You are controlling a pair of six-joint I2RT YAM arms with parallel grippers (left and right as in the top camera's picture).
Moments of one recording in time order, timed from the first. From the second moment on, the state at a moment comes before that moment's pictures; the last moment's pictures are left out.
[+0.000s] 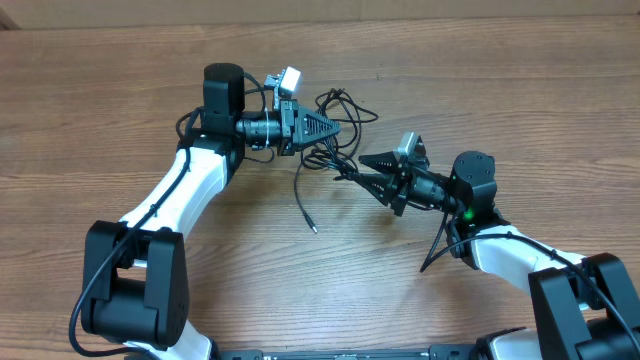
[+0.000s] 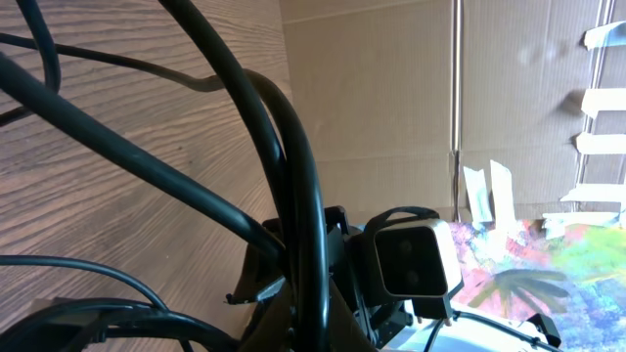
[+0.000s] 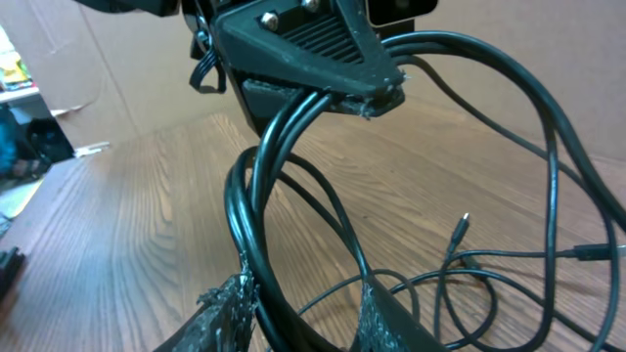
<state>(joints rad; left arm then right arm) -0.19 1.77 1.14 0.07 1.25 -0.89 0.25 1.56 0.50 0.89 -0.90 0.01</state>
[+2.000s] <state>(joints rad) -0.25 1.77 1.14 -0.05 1.10 -0.86 0.27 1.56 0.50 1.38 -1.07 0.19</state>
